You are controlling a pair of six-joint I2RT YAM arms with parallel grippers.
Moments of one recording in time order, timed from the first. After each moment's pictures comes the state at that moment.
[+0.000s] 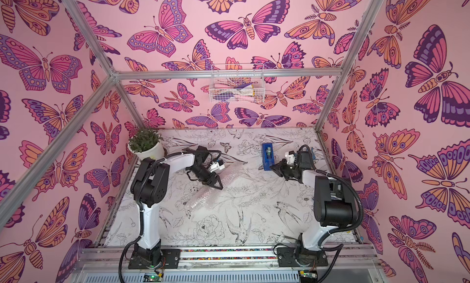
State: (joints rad) left arm -0.39 2.13 1.46 -0.94 0.71 0.25; right arm -0.08 1.70 0.83 0.03 -0.79 0.72
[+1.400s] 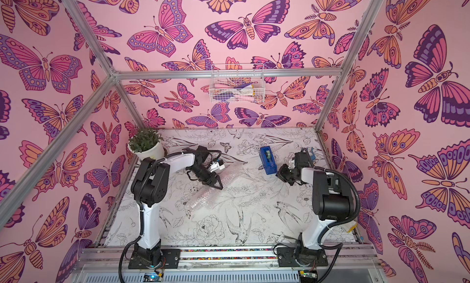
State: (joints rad) left arm -0.39 2.14 1.47 -0.95 0.71 0.25; right arm -0.08 1.79 0.88 -0.17 -0.48 0.62
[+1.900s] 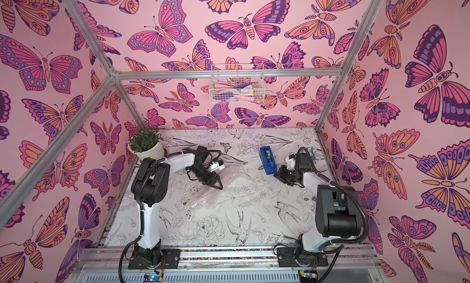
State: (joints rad) left arm -0.38 2.14 1.48 -0.96 0.72 0.26; right arm -0.02 1.52 0.81 -0.25 -0.61 0.43
